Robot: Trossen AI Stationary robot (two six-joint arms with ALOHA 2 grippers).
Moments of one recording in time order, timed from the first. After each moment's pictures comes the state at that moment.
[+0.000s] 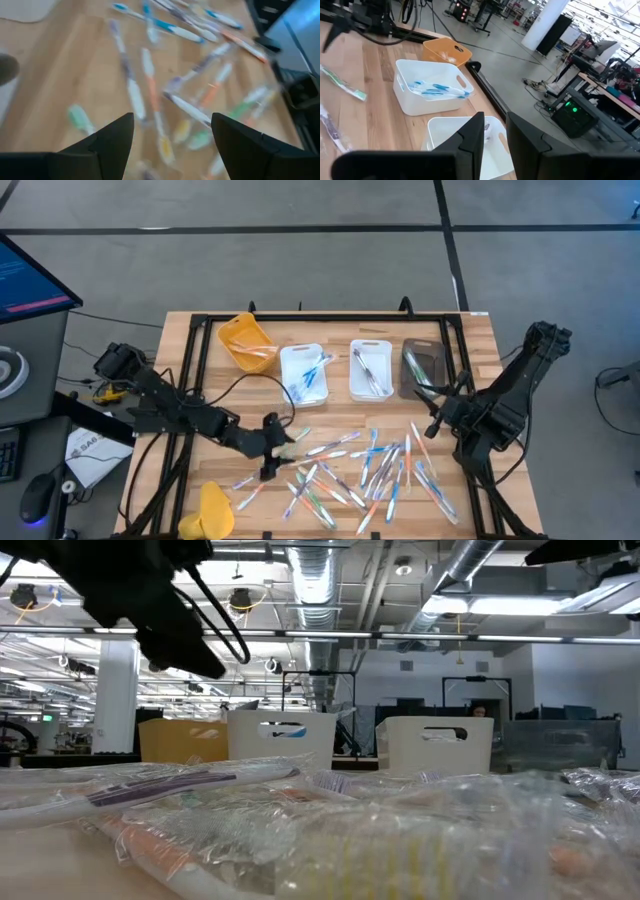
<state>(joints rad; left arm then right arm) -0.51 1.44 0.67 0.10 -0.32 -0.47 0.93 1.05 0.86 -1.31 1.38 1.04</state>
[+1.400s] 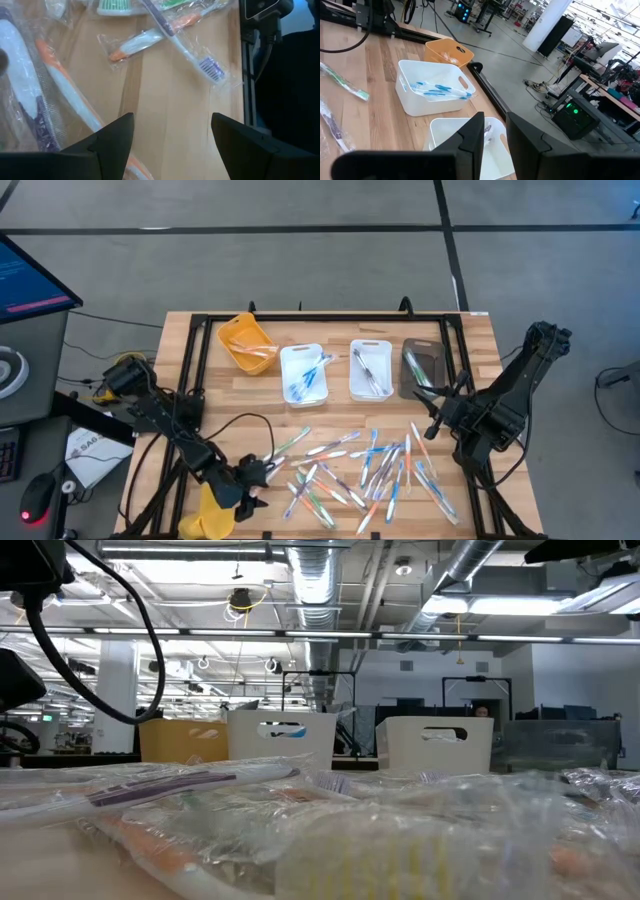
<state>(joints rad) -0.85 1.60 0.67 0.08 -0.31 -0.98 0.93 1.05 0.87 -1.27 1.38 0.99</state>
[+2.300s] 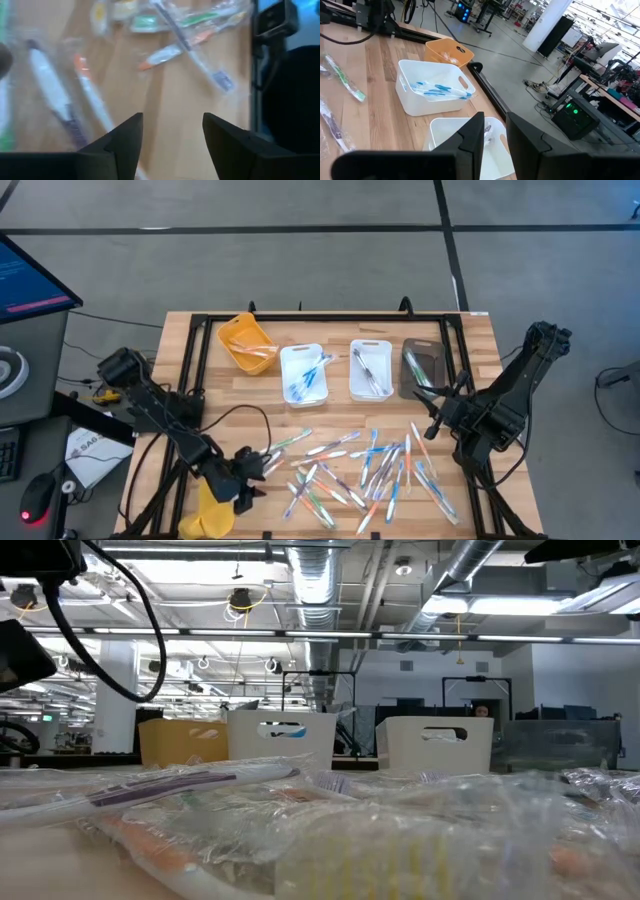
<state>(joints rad) -0.83 1.49 0.67 -0.07 -0.35 -1.02 0.93 1.05 0.87 -1.27 1.38 0.98</state>
